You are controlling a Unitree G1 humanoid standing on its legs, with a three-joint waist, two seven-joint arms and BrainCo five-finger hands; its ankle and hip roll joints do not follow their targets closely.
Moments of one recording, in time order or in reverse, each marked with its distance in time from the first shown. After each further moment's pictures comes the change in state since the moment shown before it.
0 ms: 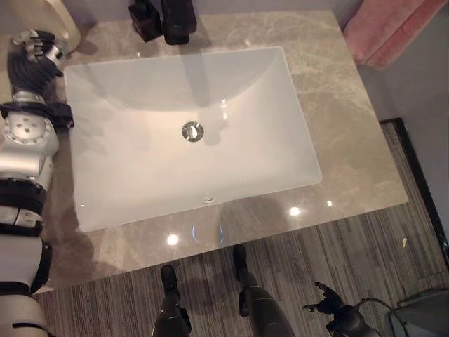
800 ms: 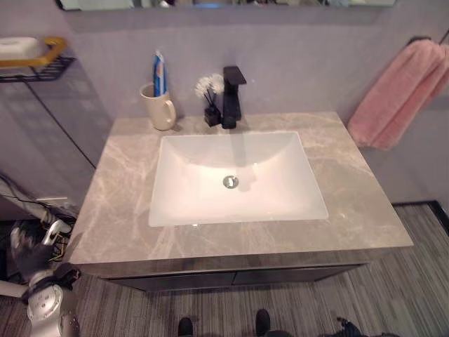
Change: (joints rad) left arm 1.031 -0.557 0.713 -0.289 -0.017 -0.095 0.119; right arm 0.118 0.064 -0.213 0.139 -0.058 0.034 -0.005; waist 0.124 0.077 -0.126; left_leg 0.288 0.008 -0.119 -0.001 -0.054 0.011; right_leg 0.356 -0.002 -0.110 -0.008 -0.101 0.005
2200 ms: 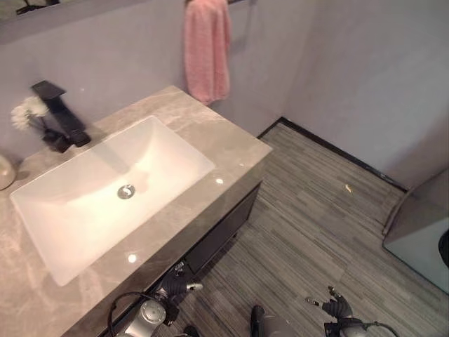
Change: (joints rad) left arm -0.177 -0.070 -0.826 0.290 0.519 0.175 -0.235; right arm -0.073 0.034 -0.079 -0.304 0.278 -0.087 -0.067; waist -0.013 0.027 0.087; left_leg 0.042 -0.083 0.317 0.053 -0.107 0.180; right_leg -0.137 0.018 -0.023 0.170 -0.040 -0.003
